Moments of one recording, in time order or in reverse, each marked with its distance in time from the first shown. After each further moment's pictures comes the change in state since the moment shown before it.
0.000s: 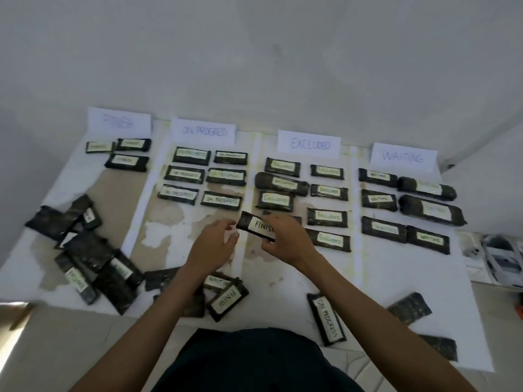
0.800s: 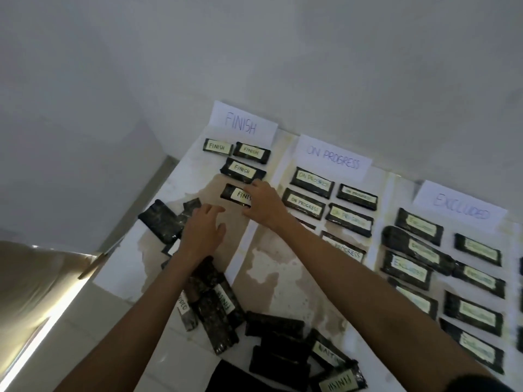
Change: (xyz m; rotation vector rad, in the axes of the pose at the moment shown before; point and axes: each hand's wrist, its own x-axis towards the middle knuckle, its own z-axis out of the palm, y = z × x) left_hand 0.066 -0.247 -0.188 0.239 0.181 -0.231; right_hand 0.305 -0.213 0.175 -0.102 -0.249 -0.247
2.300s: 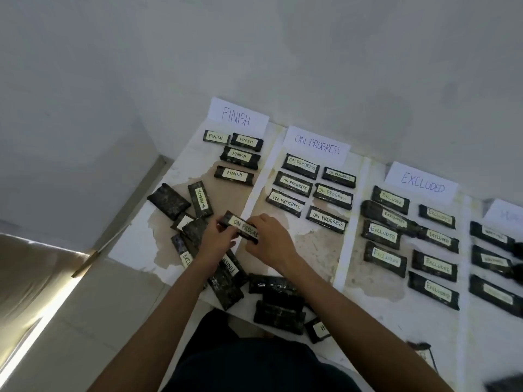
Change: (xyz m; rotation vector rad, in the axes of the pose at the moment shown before) left_hand -0.099 0.040 0.000 -1.103 -0.117 -0.526; right_hand -0.165 -0.065 0.007 0.121 0.075 0.115
